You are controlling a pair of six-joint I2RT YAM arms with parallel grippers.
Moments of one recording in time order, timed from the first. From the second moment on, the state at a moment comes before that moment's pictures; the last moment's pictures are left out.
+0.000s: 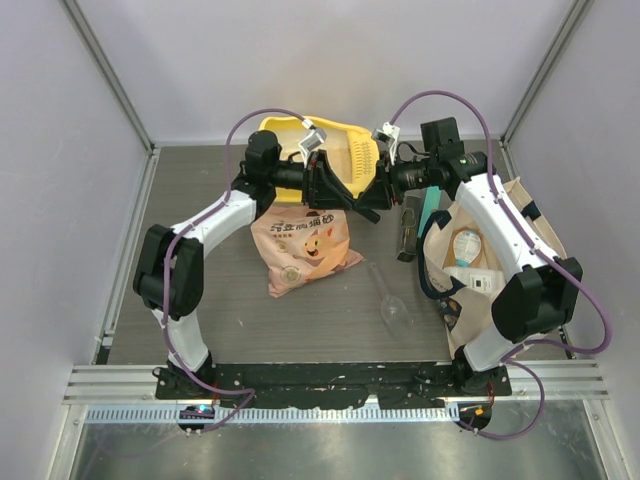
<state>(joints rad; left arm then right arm) -0.44 1.83 1.39 0.45 1.31 -0.42 0.27 1.59 1.55 -0.73 -1.00 -0.31</state>
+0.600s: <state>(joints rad) -0.44 1.87 1.39 0.51 1.32 -0.50 0.27 1.60 1.52 -0.58 -0.98 -0.15</state>
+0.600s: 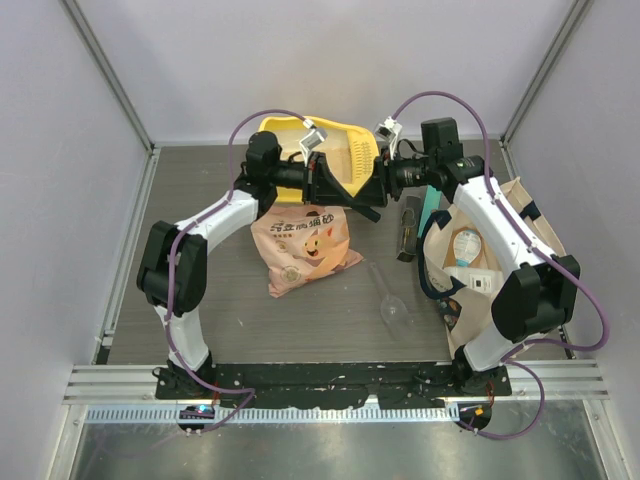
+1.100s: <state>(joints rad) -0.42 1.87 1.39 0.55 1.30 -0.57 0.27 1.59 1.47 -0.52 -1.00 -0.10</state>
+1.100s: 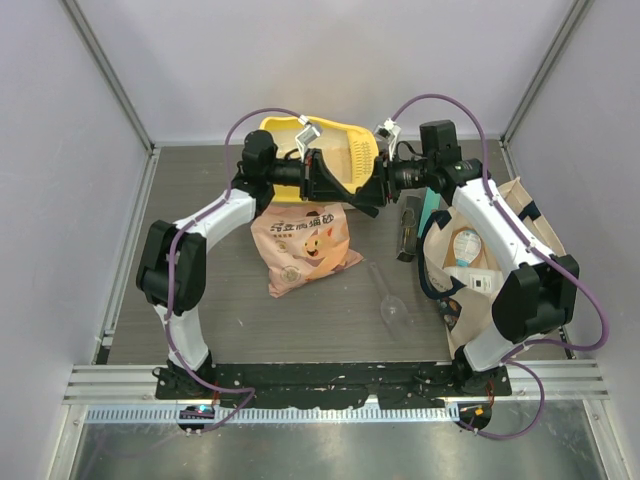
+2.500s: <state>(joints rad) -0.38 1.85 1.38 0.55 1.25 -0.61 0.23 1.67 1.56 -0.46 -1.10 0.09</state>
